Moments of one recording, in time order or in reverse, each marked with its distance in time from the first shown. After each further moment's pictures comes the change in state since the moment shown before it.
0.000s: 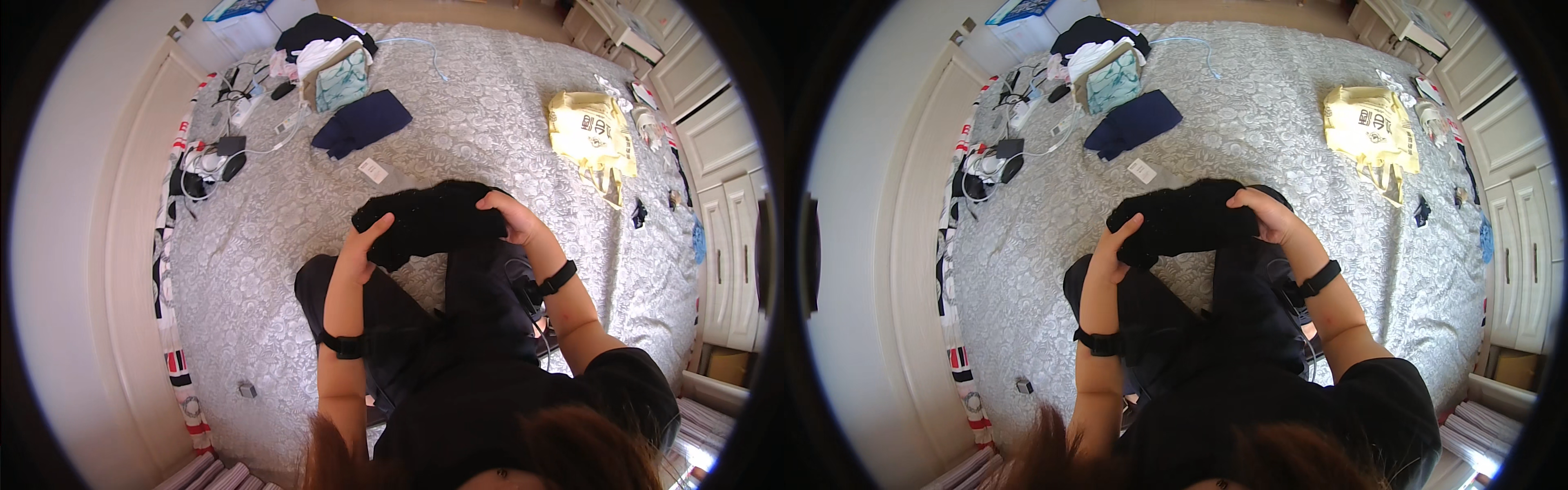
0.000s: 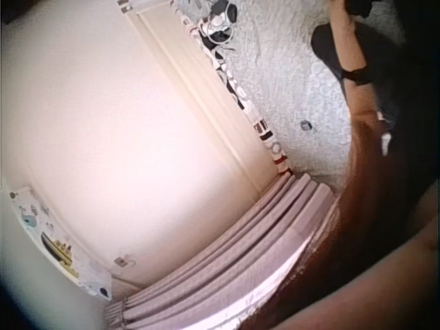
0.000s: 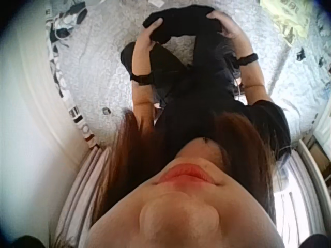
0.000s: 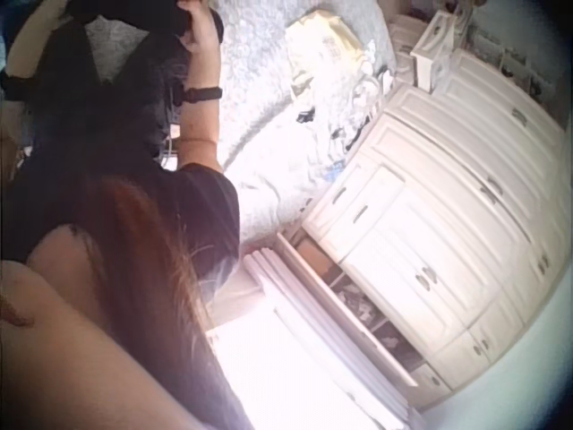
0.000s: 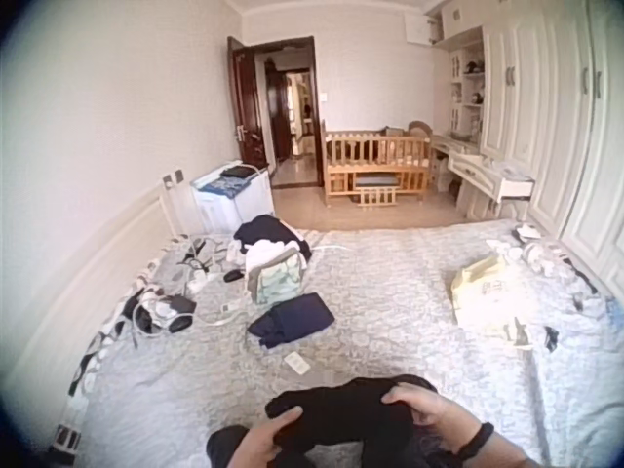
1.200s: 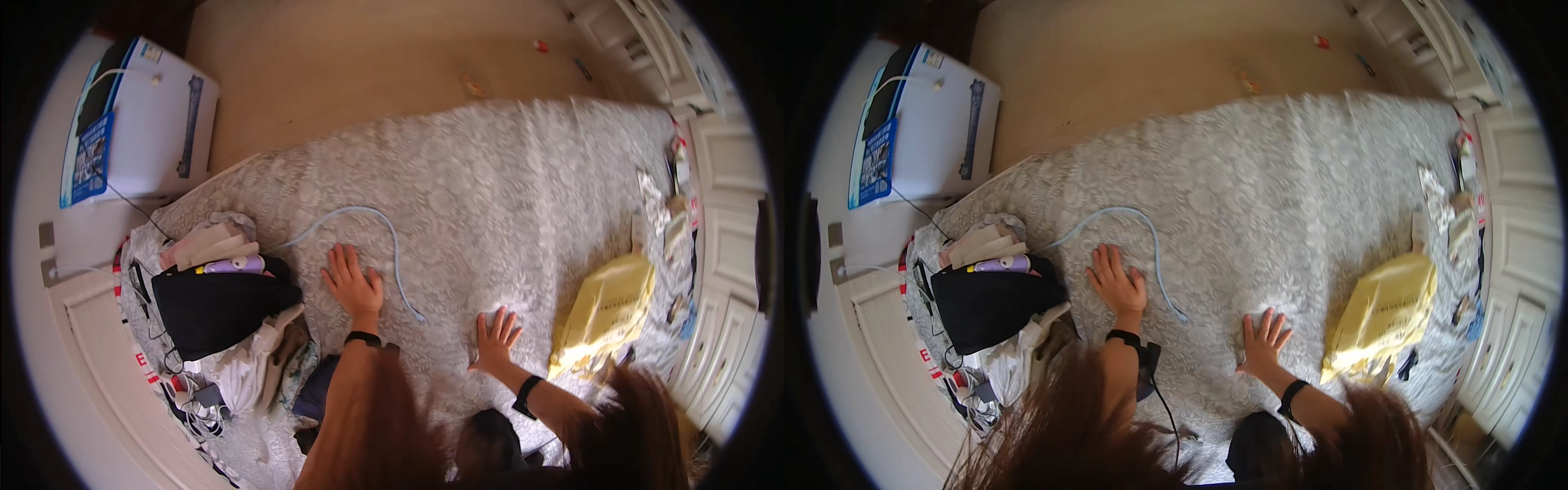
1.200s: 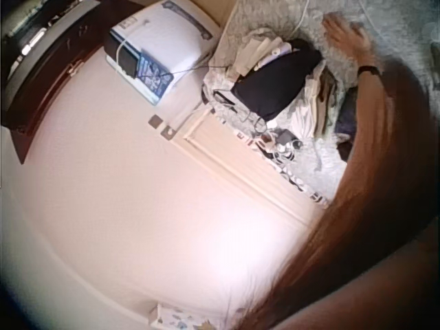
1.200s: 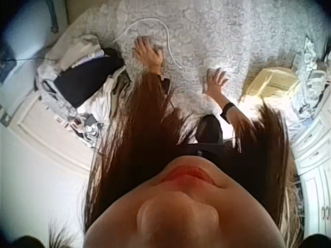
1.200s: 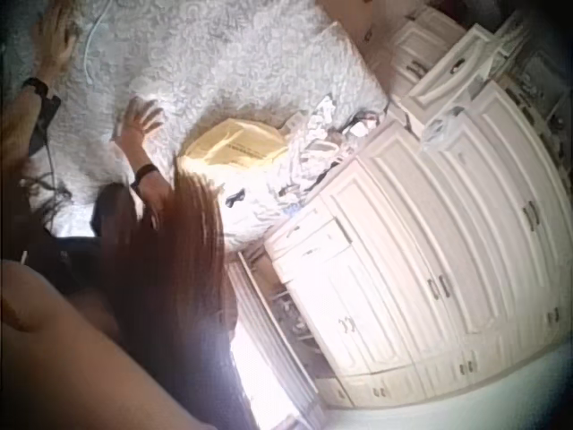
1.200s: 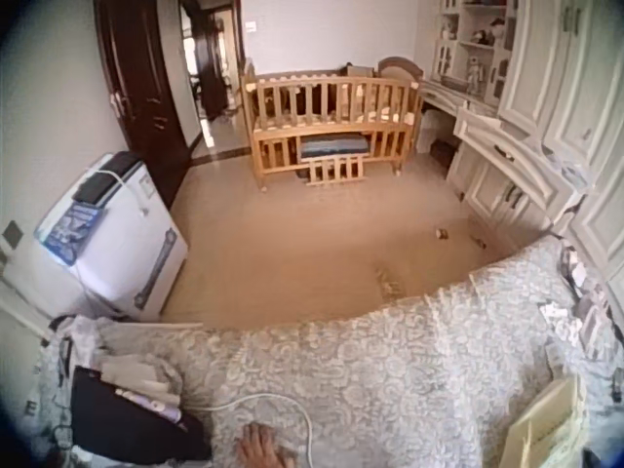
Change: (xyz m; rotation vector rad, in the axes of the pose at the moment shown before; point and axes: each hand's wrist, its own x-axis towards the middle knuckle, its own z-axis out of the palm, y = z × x) left_hand 1.751 0.186 0.077 2.000 0.425 0.424; right_hand 1.174 -0.757 -0.561 -1.545 0.257 0.596
